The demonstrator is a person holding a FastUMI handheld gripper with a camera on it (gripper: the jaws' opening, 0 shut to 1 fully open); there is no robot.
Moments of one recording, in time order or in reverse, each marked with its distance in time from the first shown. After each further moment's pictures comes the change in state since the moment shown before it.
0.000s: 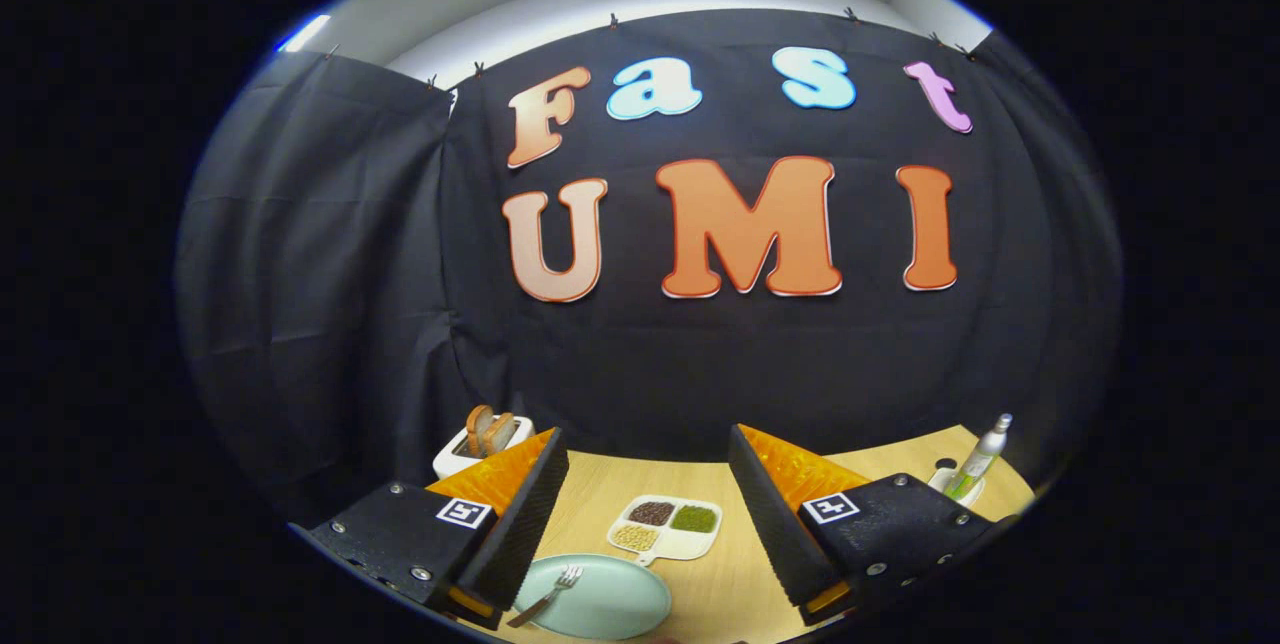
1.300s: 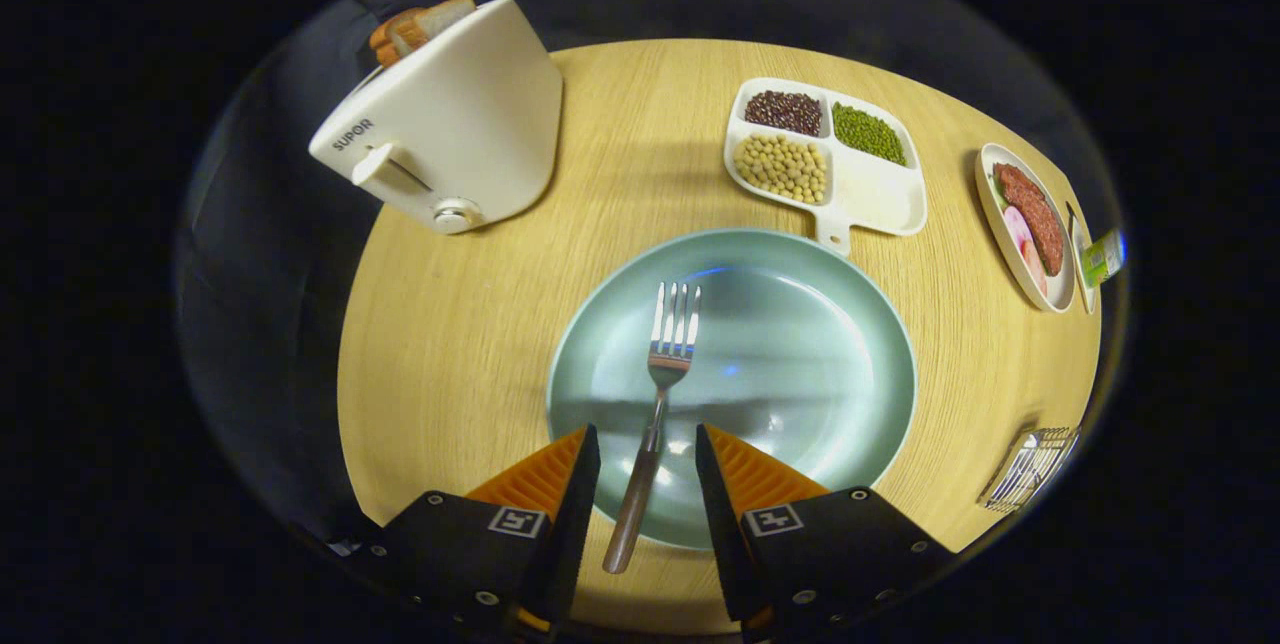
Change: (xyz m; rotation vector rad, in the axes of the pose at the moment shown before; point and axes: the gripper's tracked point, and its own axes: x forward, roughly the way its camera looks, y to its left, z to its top) arm 0.022 0.103 -0.330 0.092 1.216 0.007
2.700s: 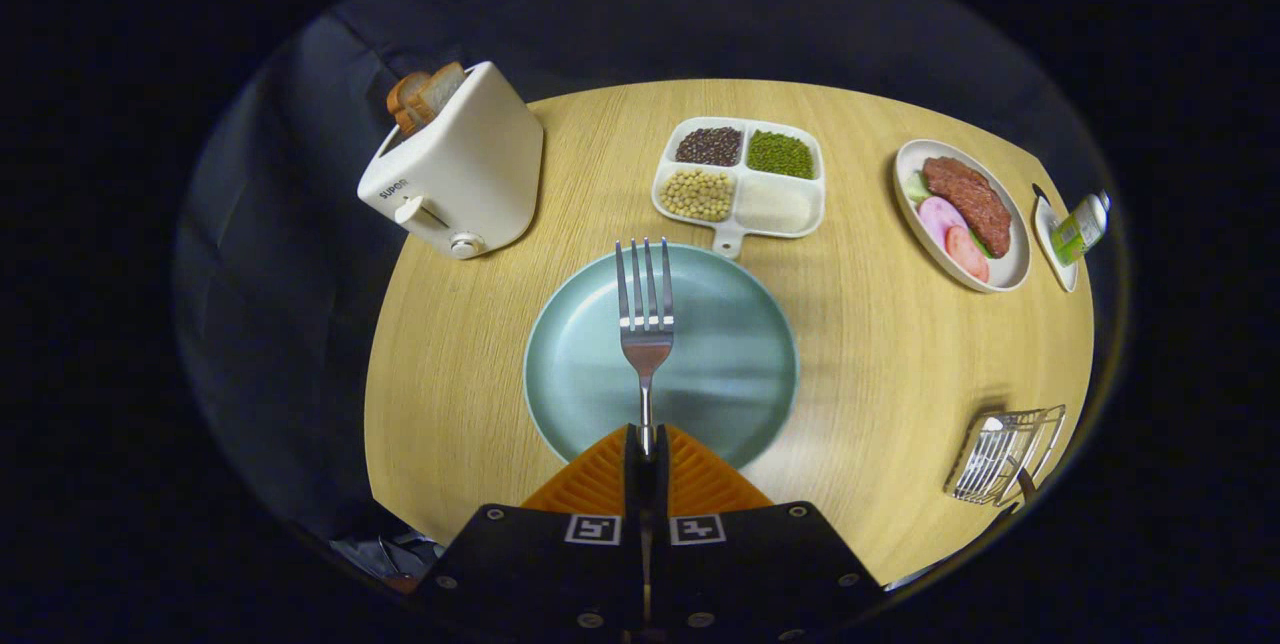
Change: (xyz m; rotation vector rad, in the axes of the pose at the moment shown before) arm -0.099 -0.065 -0.018 0.043 -0.154 0.061
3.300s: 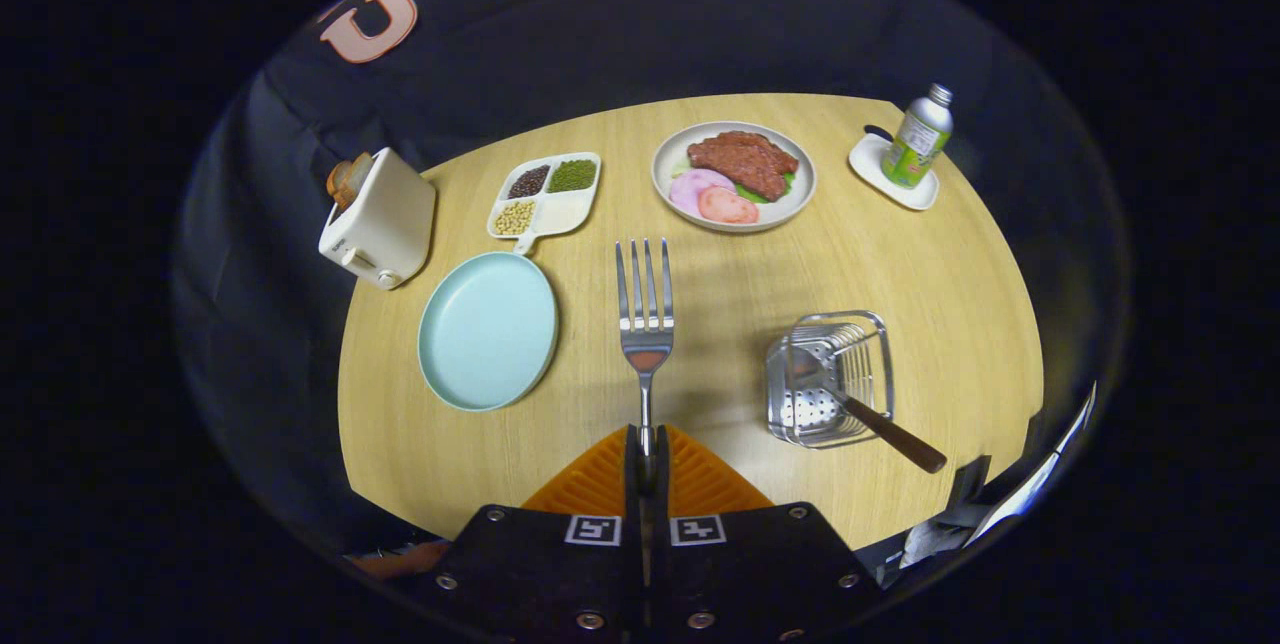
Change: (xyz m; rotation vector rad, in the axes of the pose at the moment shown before) arm -0.106 -0.175 -0.072 0.195 -0.065 -0.124
